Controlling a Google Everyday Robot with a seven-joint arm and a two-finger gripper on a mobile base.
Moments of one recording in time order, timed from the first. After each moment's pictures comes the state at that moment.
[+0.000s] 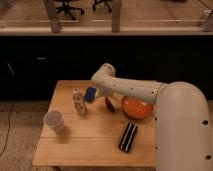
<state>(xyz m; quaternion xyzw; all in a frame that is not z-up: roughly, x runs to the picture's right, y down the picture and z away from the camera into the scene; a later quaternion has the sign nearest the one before) 0.015 0.045 0.898 -0.19 -0.13 -0.64 0.73</state>
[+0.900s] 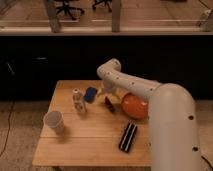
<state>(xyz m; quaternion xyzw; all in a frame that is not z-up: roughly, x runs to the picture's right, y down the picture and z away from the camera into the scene) 0.028 0.046 0.925 -0.22 -0.20 -0.62 0.72</state>
